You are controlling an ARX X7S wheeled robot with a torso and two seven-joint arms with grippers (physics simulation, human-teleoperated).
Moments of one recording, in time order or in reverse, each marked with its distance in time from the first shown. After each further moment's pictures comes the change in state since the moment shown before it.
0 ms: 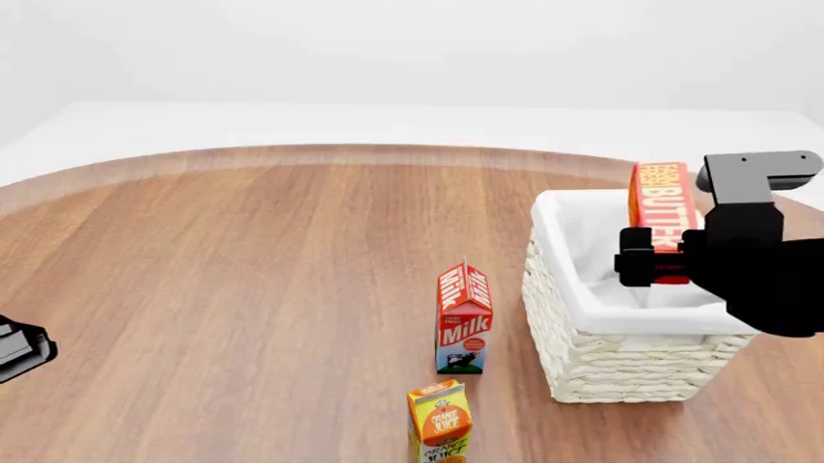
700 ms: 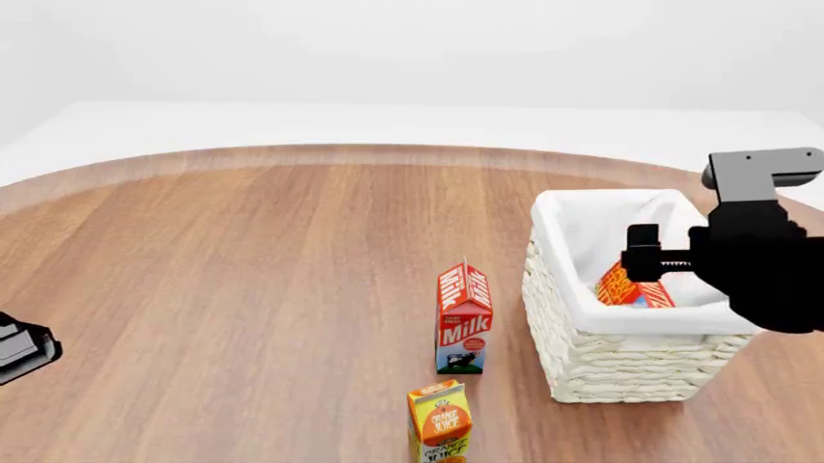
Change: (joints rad) left arm -0.003 0.000 0.009 -0.005 0.003 0.002 0.001; right arm 0.005 -0.013 -0.013 0.042 -0.092 -0.030 -0.045
